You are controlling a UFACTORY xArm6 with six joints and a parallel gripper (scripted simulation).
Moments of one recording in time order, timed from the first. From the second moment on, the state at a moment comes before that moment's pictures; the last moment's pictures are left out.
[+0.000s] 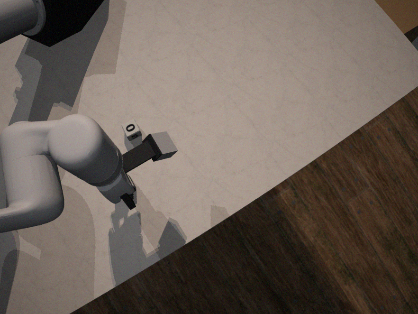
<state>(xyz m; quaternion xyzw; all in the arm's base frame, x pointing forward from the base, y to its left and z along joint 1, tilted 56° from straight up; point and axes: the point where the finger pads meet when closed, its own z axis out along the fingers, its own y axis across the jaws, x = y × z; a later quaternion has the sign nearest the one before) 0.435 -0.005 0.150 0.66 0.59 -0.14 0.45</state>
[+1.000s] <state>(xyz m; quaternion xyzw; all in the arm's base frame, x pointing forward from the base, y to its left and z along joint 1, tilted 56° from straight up) 0.439 -0.014 0.143 0.66 0.59 -0.14 0.45</state>
